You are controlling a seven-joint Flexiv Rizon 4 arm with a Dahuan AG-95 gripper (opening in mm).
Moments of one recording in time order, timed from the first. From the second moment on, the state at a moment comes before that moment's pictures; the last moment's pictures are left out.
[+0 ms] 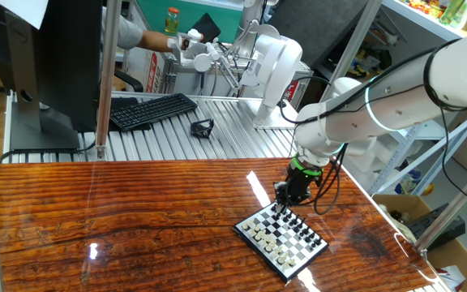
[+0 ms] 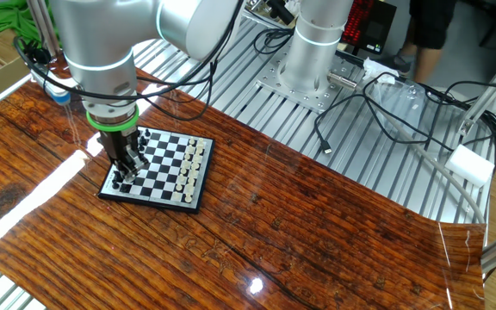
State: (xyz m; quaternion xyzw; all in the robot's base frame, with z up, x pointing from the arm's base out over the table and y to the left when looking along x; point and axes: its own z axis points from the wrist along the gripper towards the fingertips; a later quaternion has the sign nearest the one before) arm 0.589 -0.174 0.030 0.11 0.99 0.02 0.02
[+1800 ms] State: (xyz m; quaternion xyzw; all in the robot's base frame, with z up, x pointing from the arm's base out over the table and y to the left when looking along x) arm 0.590 -0.176 0.029 0.11 0.99 0.02 0.02
